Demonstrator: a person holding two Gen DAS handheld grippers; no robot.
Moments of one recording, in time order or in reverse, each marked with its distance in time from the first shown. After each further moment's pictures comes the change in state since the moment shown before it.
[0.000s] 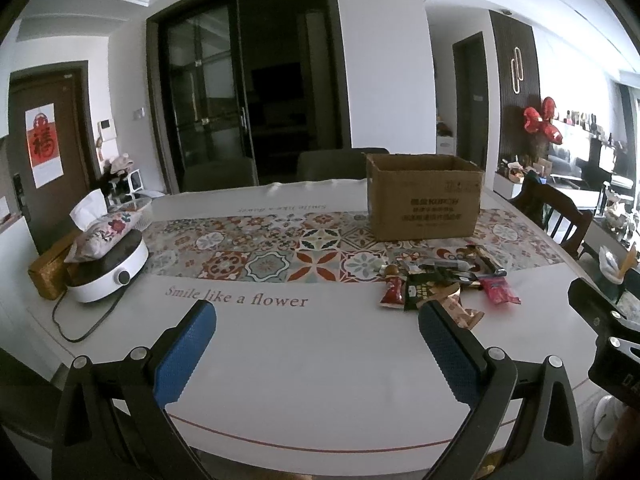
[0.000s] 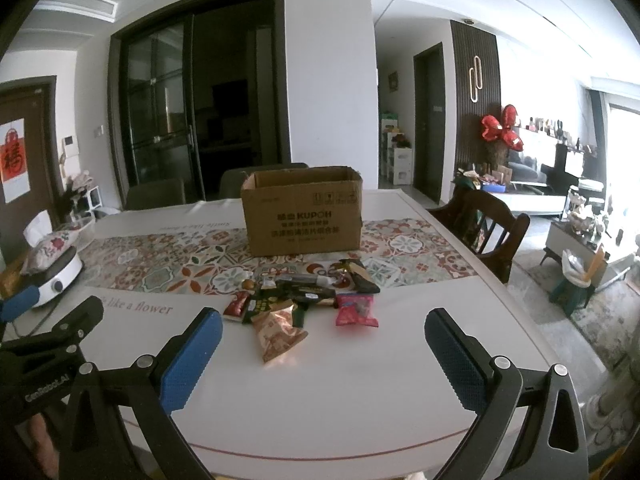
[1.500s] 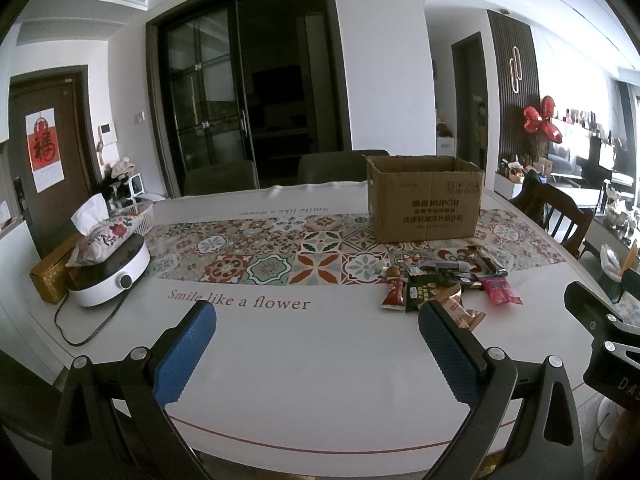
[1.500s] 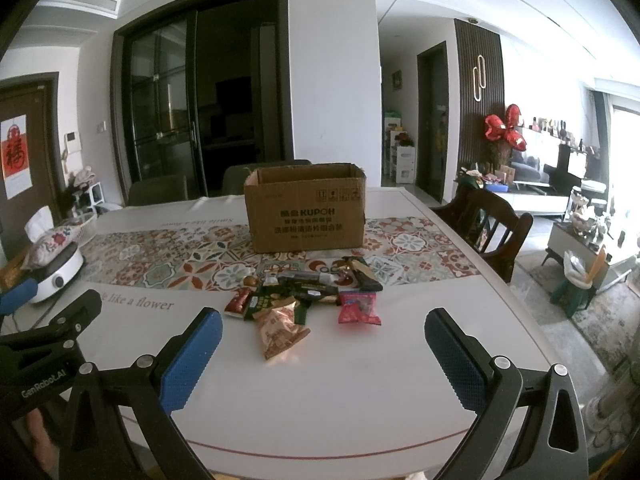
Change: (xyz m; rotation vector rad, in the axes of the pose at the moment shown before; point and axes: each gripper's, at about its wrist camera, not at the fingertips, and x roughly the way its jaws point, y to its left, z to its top) left arm -0.001 0.001 0.000 -0.001 -0.004 0.002; right arm 0.004 0.005 -0.004 -0.007 0.006 0.009
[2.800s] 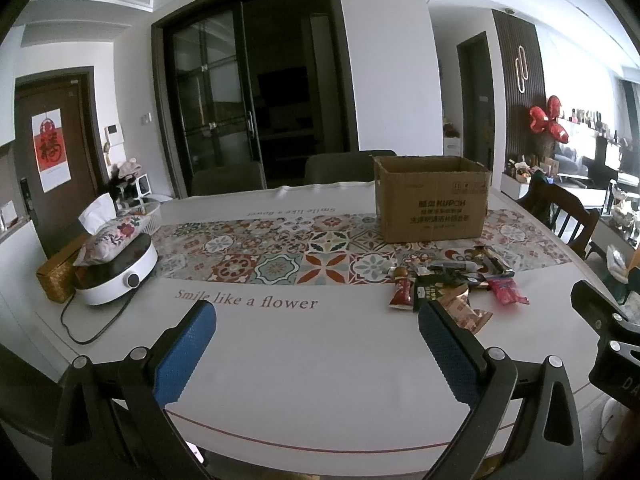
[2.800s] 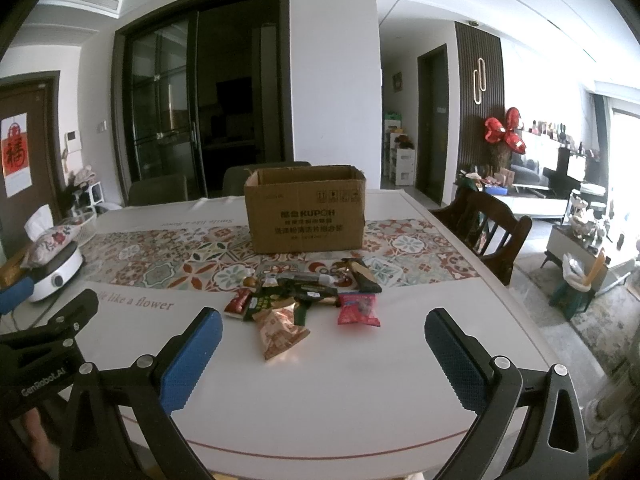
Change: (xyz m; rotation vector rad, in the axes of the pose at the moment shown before) left arm 0.000 0.006 0.002 0.006 -0.003 0.023; right arm -0.001 0.000 0.001 -0.004 -0.001 -0.004
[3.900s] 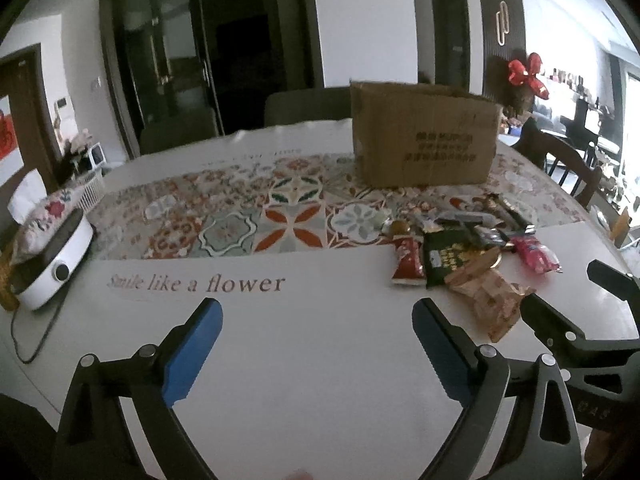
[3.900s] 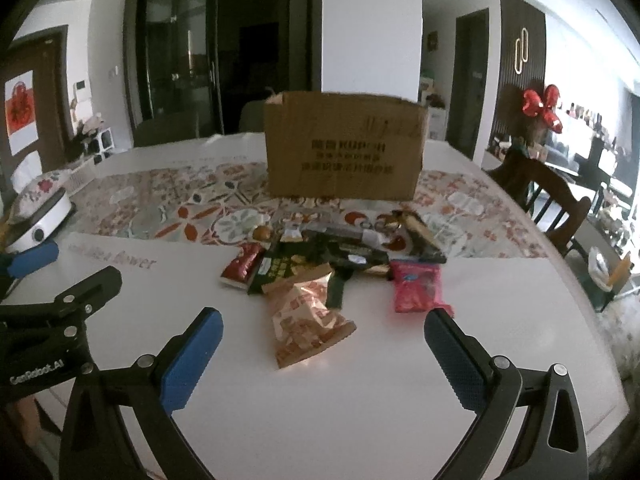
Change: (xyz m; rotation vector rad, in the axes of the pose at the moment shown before) left arm 0.136 -0.008 -0.014 0.065 0.206 -0.123; right arm 0.127 0.034 -0.020 -0.088 0.200 0.066
